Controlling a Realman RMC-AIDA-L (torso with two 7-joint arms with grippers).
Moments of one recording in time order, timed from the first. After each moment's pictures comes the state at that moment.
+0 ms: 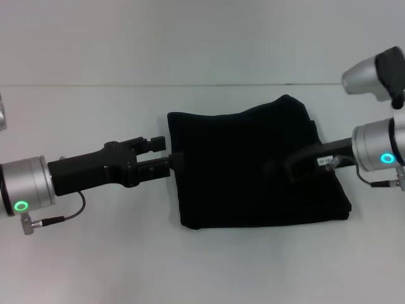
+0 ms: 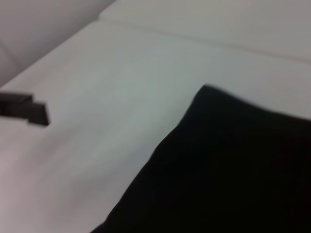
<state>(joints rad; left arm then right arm) -0.60 -2.06 0.48 0.45 1.99 1.56 -1.43 0.79 2.03 -1.01 -0.60 -2.16 -1.19 2.00</state>
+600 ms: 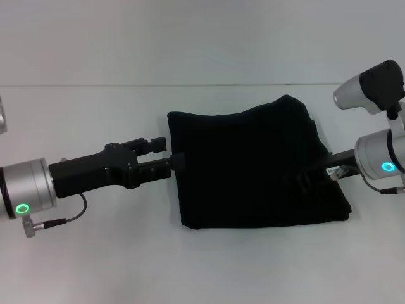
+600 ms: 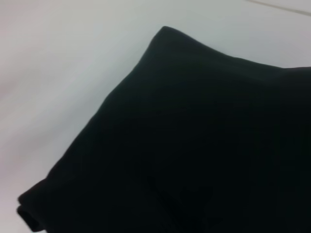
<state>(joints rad) -0.59 -2.07 0.48 0.45 1.98 1.56 -1.42 0.79 2.05 -1.01 -0.60 -2.34 -1.10 2.08</state>
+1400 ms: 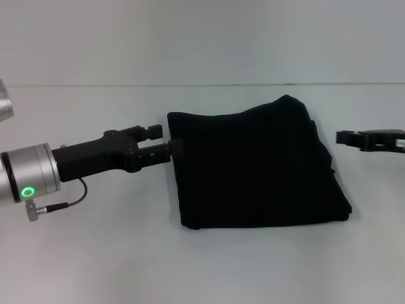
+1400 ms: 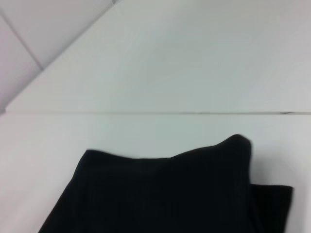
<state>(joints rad) -0.63 -2.06 0.48 0.46 1.98 1.48 -1.44 0.61 2.02 -0.72 -0.71 -2.14 -1.16 2.00</state>
